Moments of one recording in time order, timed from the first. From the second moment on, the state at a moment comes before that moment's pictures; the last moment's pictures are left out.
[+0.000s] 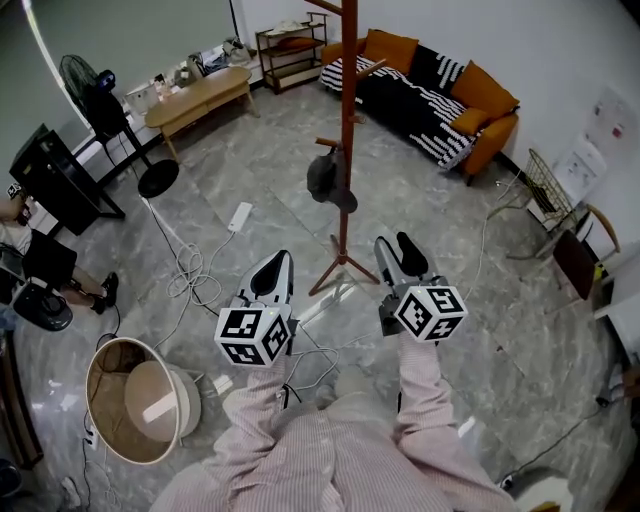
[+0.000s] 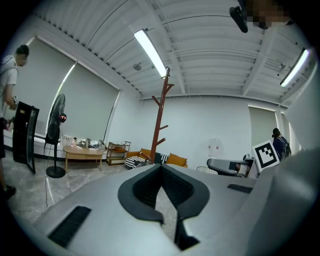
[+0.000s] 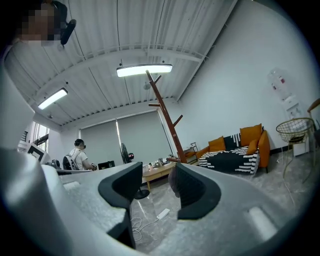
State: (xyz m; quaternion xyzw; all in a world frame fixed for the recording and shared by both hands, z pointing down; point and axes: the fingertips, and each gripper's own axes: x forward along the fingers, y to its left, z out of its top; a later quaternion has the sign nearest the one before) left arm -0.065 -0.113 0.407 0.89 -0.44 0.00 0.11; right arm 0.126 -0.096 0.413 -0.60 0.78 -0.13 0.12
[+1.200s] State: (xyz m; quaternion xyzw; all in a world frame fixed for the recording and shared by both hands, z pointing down) left arm -0.025 -0.320 0.476 0.84 -0.50 0.02 0.19; right arm 0.134 -0.347 0.505 -0.53 0.82 -0.21 0.02
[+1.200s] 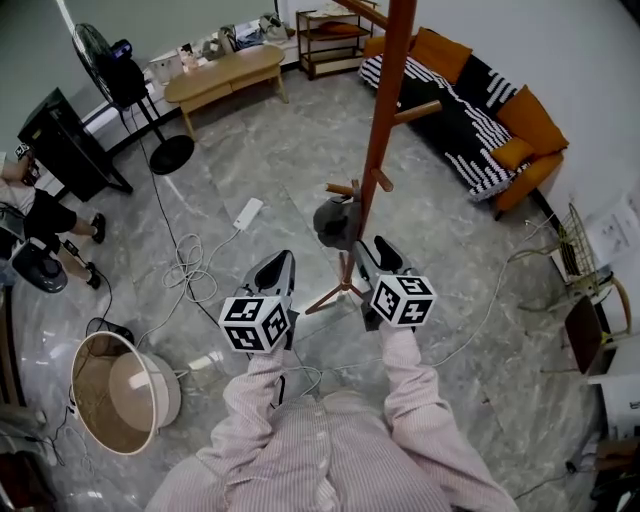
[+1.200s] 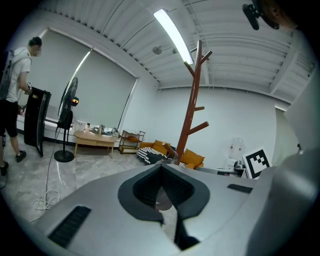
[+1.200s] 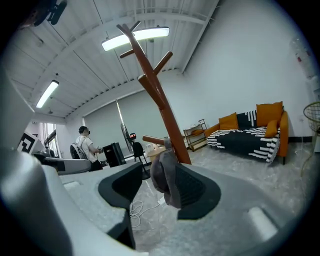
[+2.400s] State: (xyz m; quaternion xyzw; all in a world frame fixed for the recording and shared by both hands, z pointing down) left arm -0.024 -0.393 0.542 0.83 -0.49 0.07 0.26; right arm 0.112 -0.434 0.571 -0.58 0.78 -0.22 -0.08
